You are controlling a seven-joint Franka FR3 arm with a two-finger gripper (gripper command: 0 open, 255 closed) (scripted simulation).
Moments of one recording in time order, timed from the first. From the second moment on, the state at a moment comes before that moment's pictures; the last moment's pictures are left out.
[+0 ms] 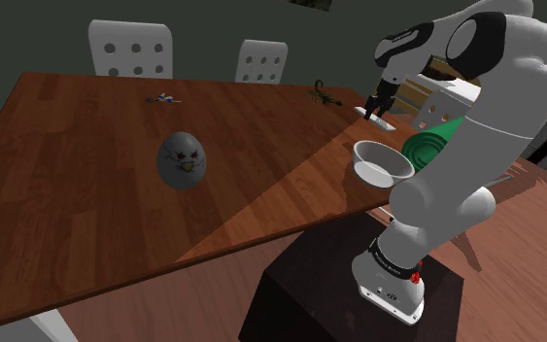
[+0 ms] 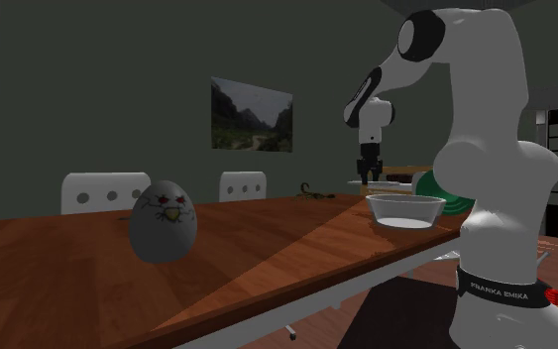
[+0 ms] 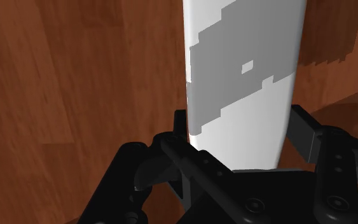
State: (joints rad) arm -0.64 0.12 -0.33 -1.91 0.03 2.02 -0.60
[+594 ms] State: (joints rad) arm -0.65 0.16 -0.33 -1.99 0.05 2.14 -0.61
